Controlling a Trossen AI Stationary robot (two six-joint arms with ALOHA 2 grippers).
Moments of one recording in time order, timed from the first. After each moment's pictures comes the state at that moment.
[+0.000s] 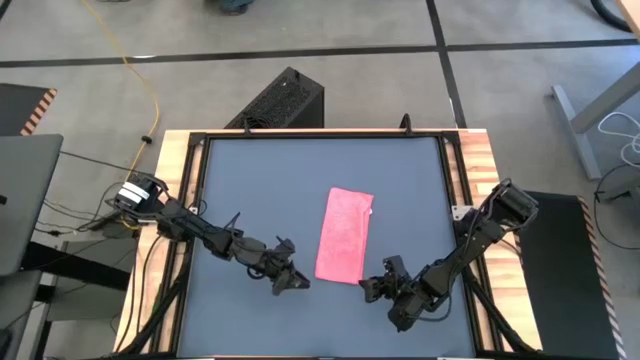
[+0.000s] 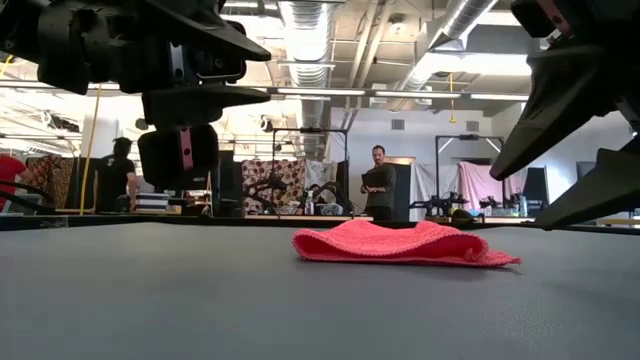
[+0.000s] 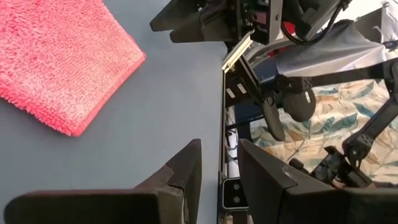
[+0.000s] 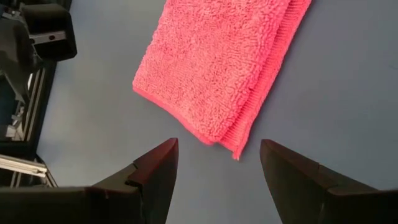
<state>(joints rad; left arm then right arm) -0.38 1.66 0.57 0.89 0.00 -1.07 0.77 1.72 0.87 -0.21 0.75 1.99</state>
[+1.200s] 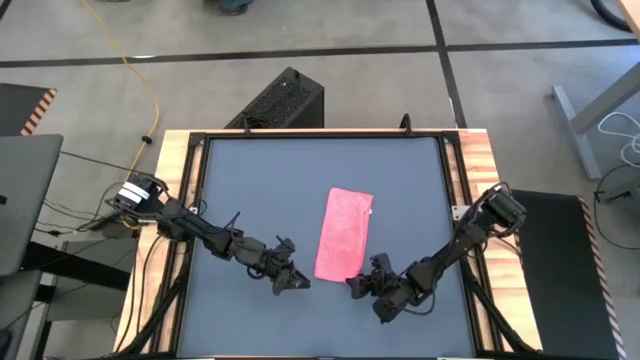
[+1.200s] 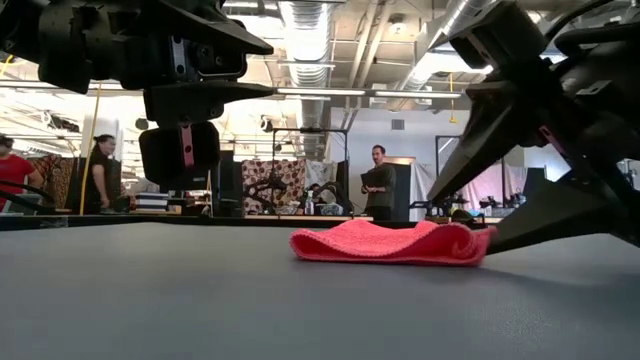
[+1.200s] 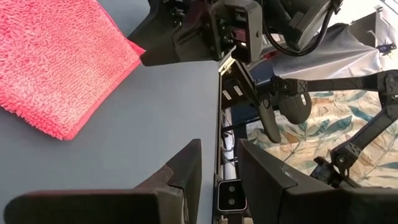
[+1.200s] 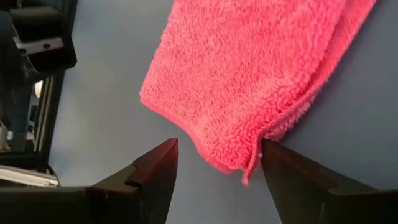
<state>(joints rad) -0.38 1.66 0.57 0.91 0.00 -1.08 0.67 1.82 0.87 0.03 0.70 1.88</state>
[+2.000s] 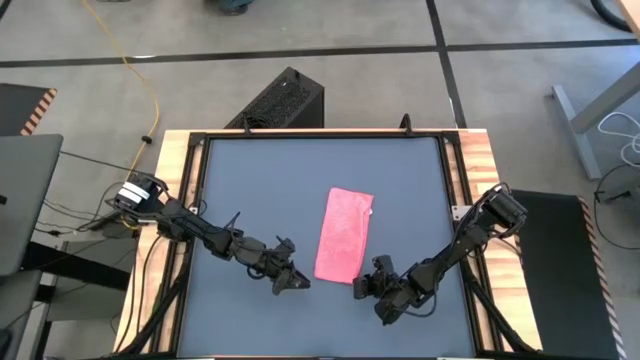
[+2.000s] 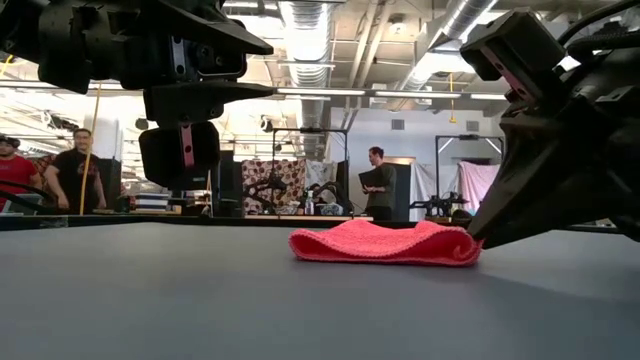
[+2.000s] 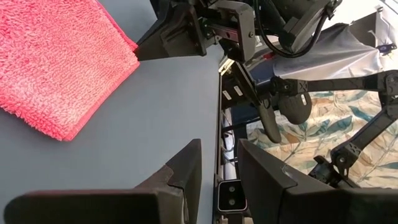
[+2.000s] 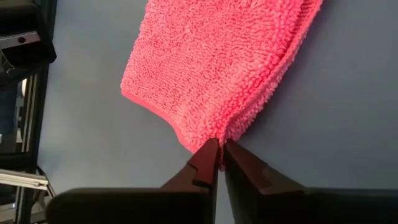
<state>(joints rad) -0.38 1.66 0.57 0.91 0.00 -1.08 0.69 1.82 0.87 -0.03 0.68 1.96</state>
